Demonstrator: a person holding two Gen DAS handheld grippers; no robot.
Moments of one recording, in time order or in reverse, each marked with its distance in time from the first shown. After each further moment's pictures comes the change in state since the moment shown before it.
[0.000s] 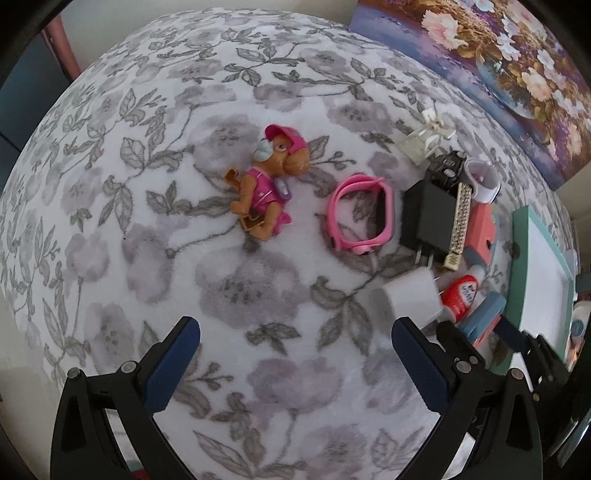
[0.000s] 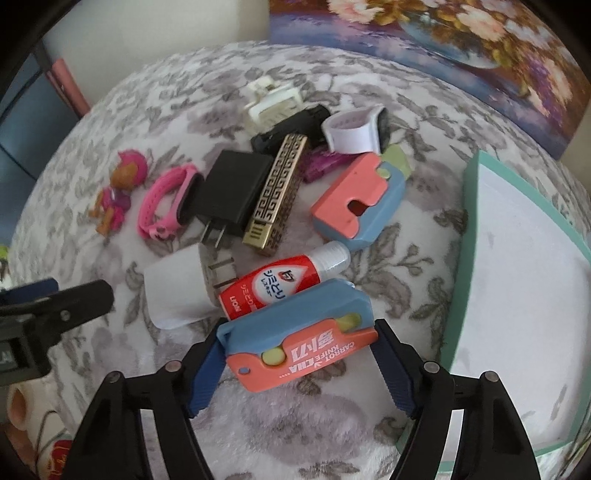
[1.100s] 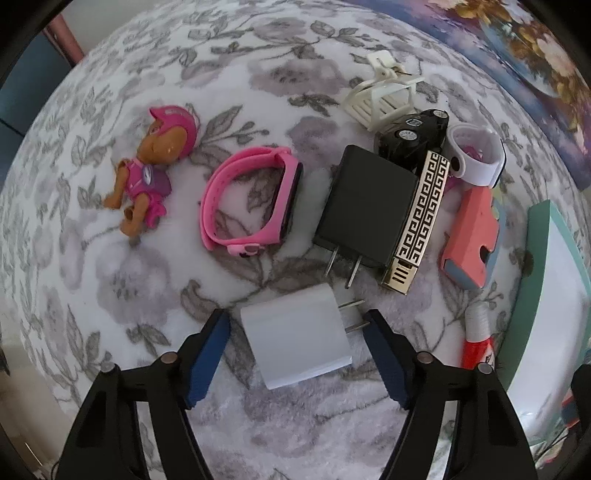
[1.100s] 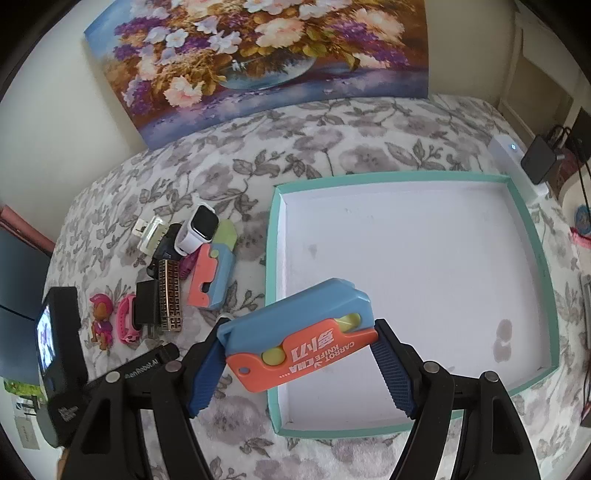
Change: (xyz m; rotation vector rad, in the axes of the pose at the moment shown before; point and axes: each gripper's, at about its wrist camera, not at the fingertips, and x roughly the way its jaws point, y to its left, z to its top) left arm 0.059 -0.087 0.017 -0.036 0.056 0.109; right arm -0.087 -0.121 -0.008 0.436 -0.103 -0.041
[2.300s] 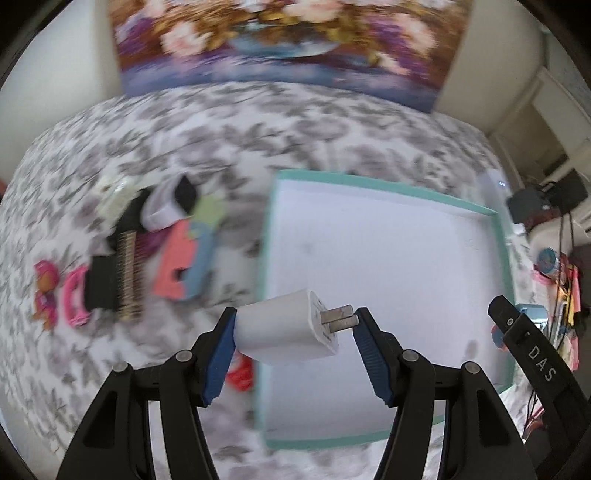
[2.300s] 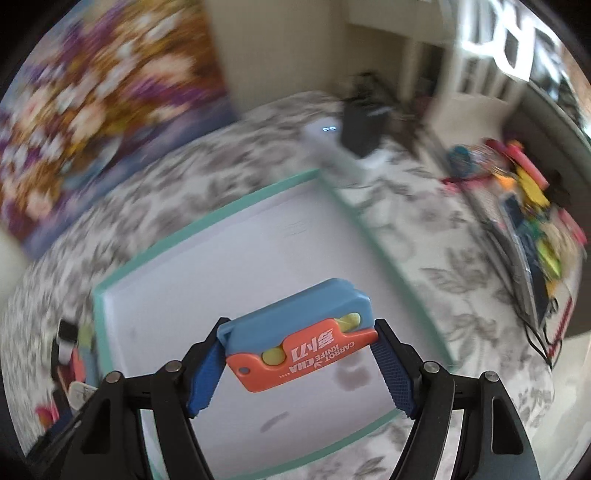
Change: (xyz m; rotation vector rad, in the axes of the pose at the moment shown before) left arm -0.102 -0.182 -0.072 0.420 -0.168 -0.190; right arm -0.026 -0.147 0.003 0.417 -0.140 -0.331
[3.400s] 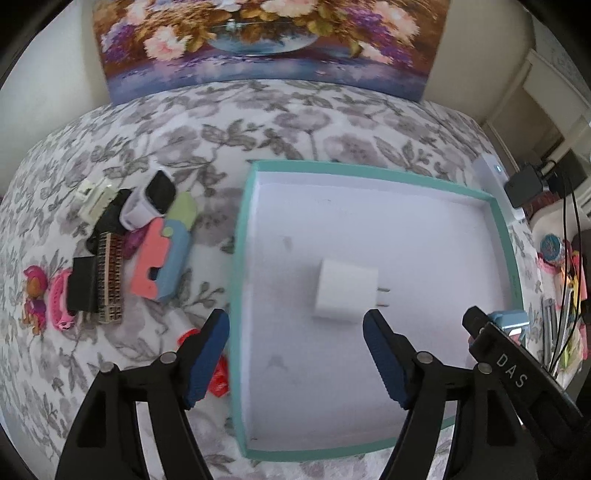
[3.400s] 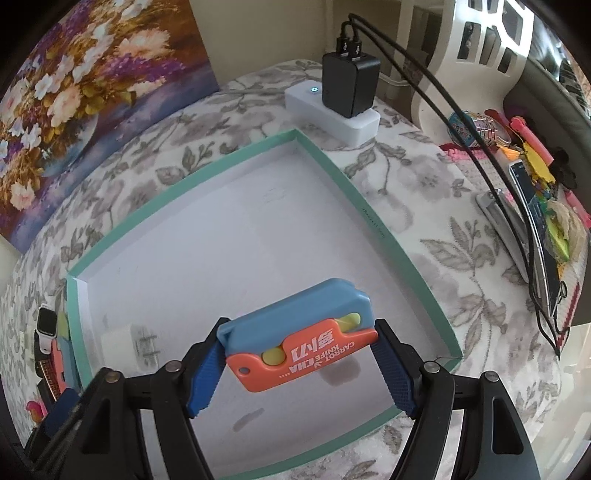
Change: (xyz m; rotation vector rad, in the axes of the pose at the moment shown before) left arm 0.013 -0.008 -0.011 0.023 -0.018 0.023; right arm 0.034 -0.001 -0.011 -0.046 0.115 0.003
